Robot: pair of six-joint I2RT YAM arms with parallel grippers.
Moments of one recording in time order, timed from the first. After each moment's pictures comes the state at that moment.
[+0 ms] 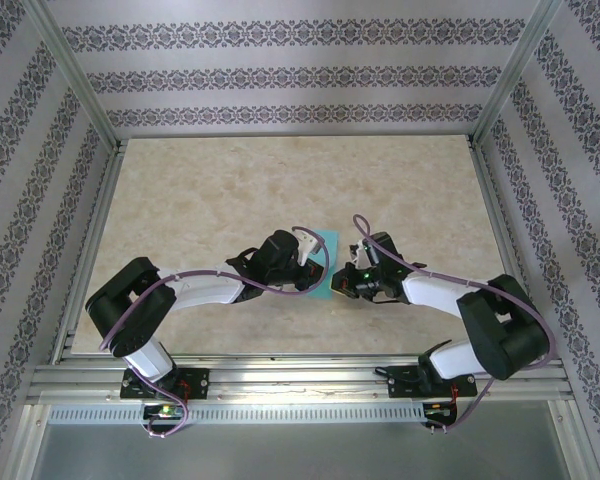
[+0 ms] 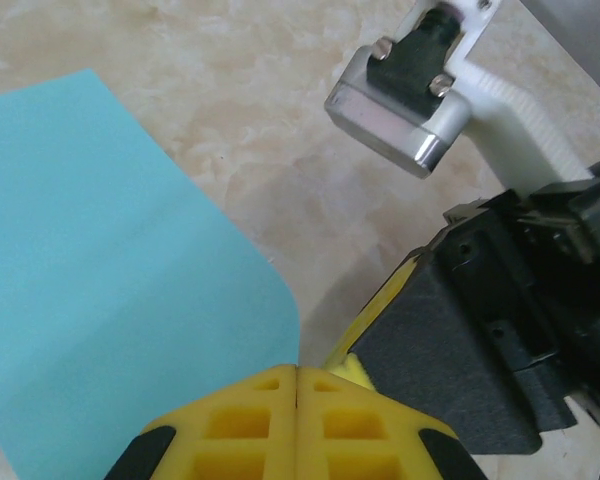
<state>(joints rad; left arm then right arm) -0.82 1.64 0.81 0.20 0.21 -0.35 0.46 1.42 0.50 -0.03 -0.56 0.82</state>
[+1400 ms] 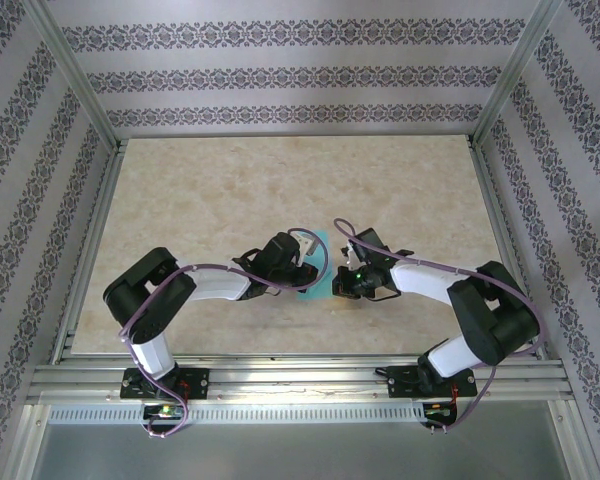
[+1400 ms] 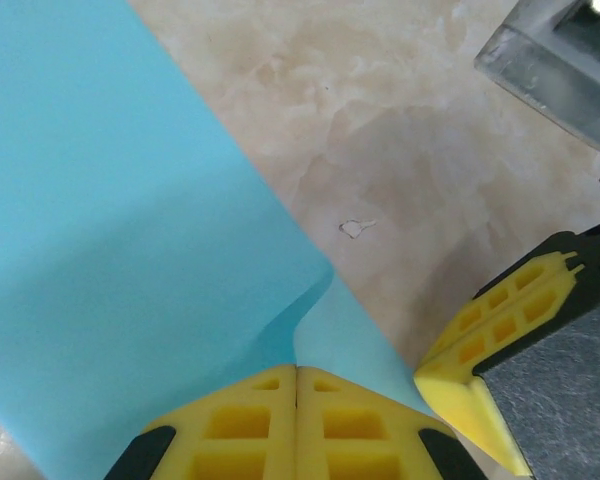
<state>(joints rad) -0.78 1.75 0.81 0.21 0.19 -0.44 0.51 1.50 0.64 -0.30 -0.42 0.63</state>
